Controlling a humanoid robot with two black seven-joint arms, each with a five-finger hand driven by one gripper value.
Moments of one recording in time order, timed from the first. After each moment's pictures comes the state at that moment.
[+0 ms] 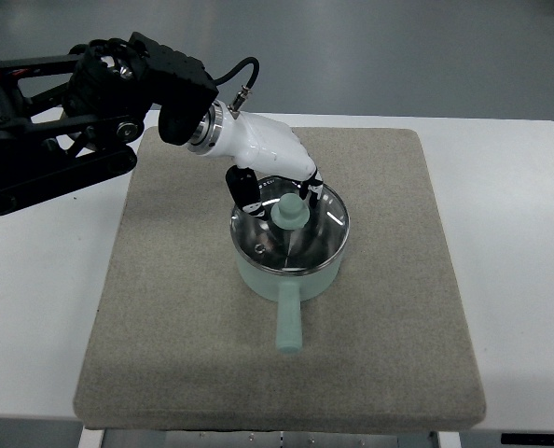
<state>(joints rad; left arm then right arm) -1.37 0.49 -0.26 -1.47 1.71 -0.61 -0.12 0.04 0.00 -0.05 0.15 0.04 -0.07 0.10</state>
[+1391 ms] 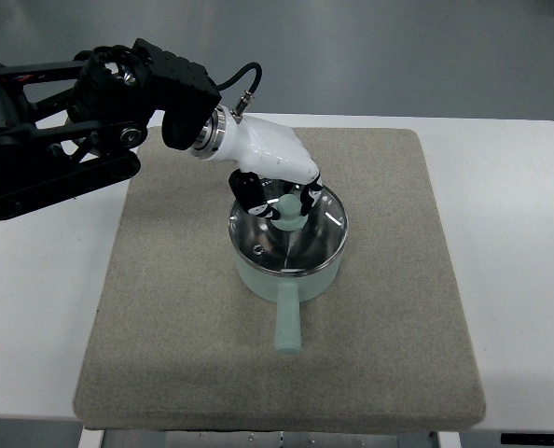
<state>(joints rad) -1.35 0.48 -0.26 -1.46 1.73 -0.61 -0.12 0.04 0.00 -0.05 0.15 0.04 -0.07 0.10</state>
